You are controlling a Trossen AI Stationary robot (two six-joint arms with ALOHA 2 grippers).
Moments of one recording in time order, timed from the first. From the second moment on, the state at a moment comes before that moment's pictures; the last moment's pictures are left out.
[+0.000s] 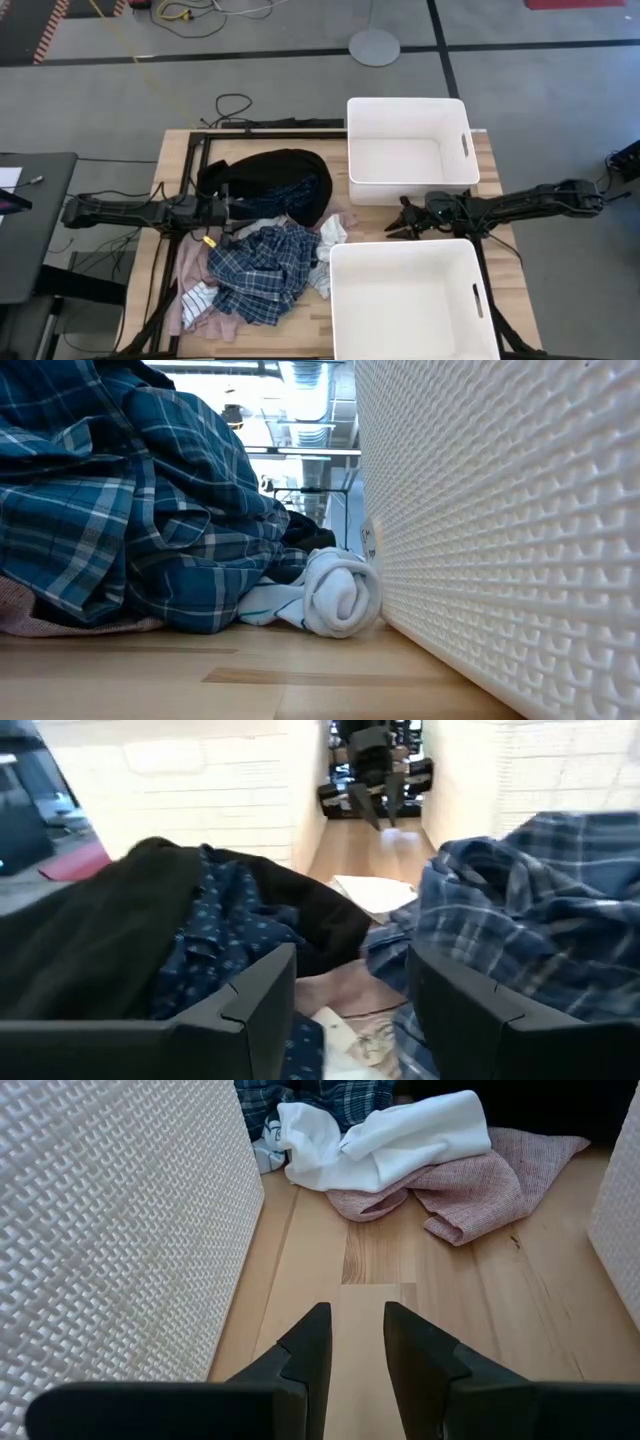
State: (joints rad) left arm -0.02 0.22 0.01 0.06 -0.17 0.06; right arm -0.11 0.88 0.01 0.42 -0.31 0.07
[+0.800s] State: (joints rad) left arm -0.10 0.22 0.30 0.24 0.30 -0.15; right arm -0.11 0.88 0.01 0.42 -0.31 0.07
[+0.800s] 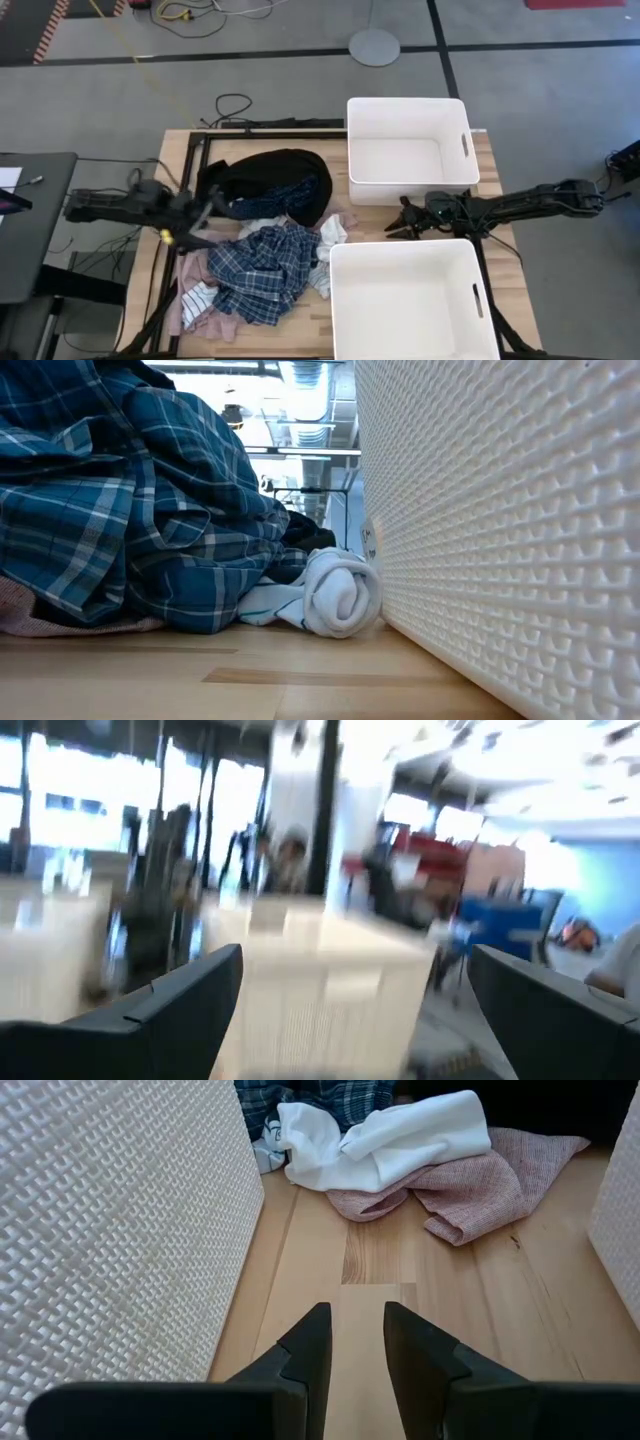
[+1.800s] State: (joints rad) left arm -0.43 1.05 1.45 -0.87 -0.09 0.07; right arm -0.11 0.88 0.01 0.42 -0.31 0.07
